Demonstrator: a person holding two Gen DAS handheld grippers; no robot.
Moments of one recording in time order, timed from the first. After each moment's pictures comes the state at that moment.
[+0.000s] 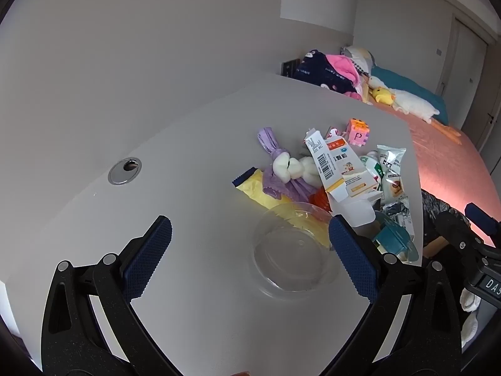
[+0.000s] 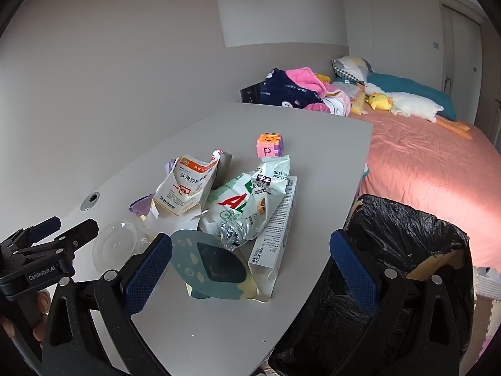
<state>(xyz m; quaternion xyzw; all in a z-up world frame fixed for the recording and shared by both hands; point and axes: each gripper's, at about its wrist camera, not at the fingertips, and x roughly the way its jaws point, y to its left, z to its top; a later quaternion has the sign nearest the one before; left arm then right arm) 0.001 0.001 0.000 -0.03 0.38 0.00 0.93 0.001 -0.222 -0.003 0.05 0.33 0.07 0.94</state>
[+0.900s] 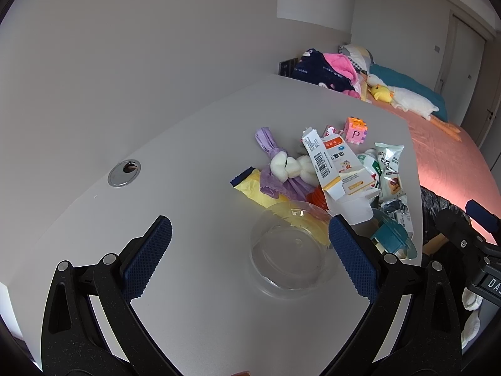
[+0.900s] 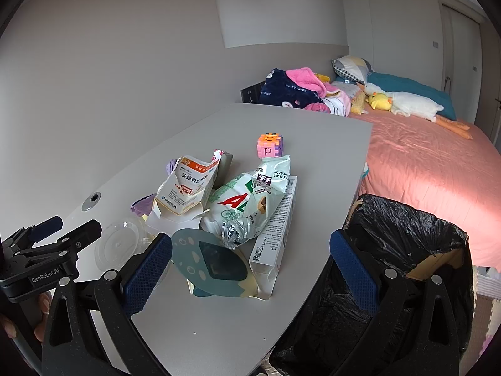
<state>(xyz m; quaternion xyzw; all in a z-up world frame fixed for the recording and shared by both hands) -0.002 -0.005 0.000 -0.01 0.37 0.01 0.93 0.000 -0.220 0.000 0.05 0.34 0.08 0.94</state>
